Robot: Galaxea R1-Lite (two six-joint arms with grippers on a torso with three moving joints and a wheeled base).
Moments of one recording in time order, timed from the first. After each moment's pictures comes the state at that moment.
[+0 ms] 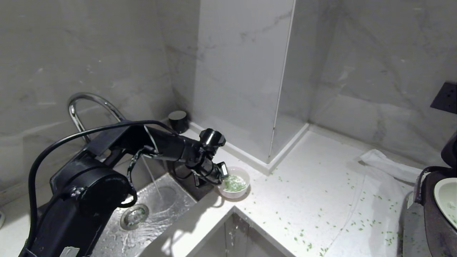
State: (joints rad) left arm -0.52 2.46 -1.76 0.31 -0.05 -0.71; right arm 0.01 0.00 -0.02 0.05 0.03 -0.04
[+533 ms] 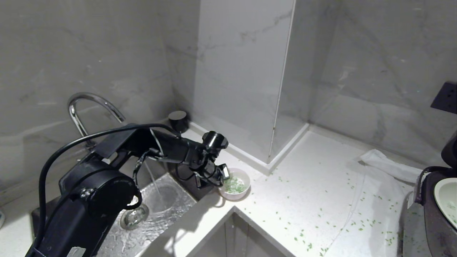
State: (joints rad) left arm -0.53 2.49 -1.79 0.31 -0.01 -0.71; right arm 0.01 0.00 -0.02 0.05 0.03 -0.04
